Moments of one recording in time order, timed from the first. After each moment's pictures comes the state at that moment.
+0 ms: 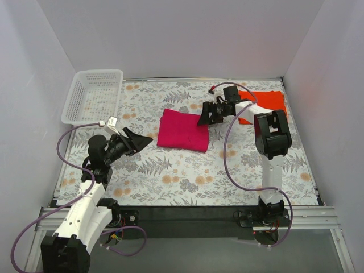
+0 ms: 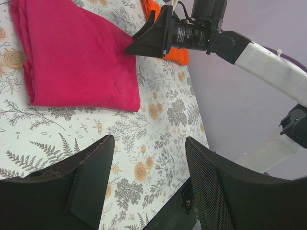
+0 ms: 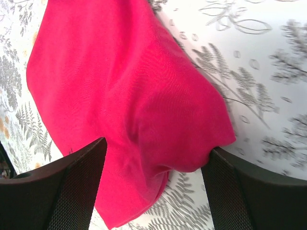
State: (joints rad) left arm -0.09 0.76 0.43 0.13 0.61 -0.84; right arm 0.27 2.17 1.52 -0.31 -0.72 0.10
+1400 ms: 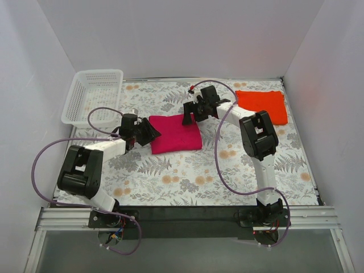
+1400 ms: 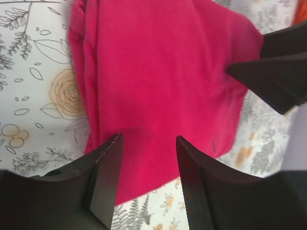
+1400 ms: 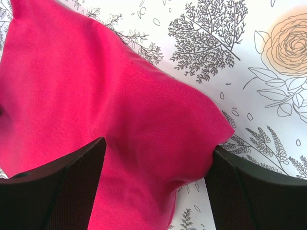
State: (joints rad) left arm -0.25 1.56 0.73 0.15 0.24 -0.79; right arm 0.47 2.23 1.64 -0.26 -0.45 0.12
